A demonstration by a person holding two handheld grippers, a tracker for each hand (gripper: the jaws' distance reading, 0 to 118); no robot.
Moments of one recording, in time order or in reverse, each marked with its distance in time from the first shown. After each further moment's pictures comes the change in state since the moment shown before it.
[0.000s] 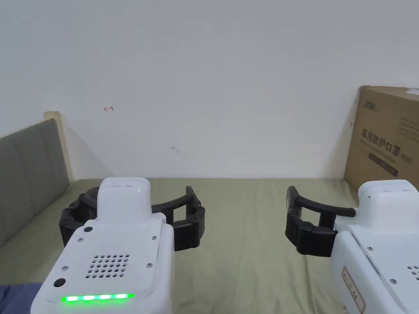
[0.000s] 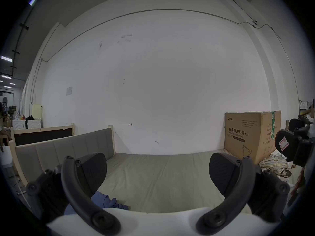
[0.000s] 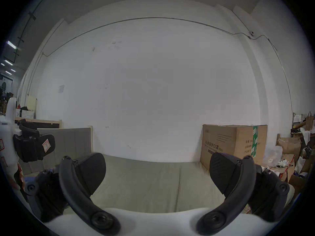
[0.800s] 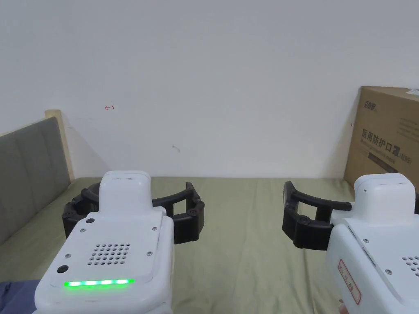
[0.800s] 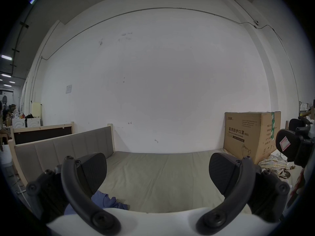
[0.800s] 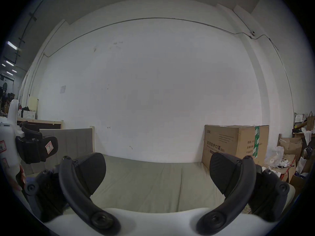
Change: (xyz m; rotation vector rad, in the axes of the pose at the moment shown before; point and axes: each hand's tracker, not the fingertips) left arm -0.002 0.002 -0.004 -0.016 -0.002 0.009; right arm -0.002 0.004 -0.001 0.002 0.015 -0.003
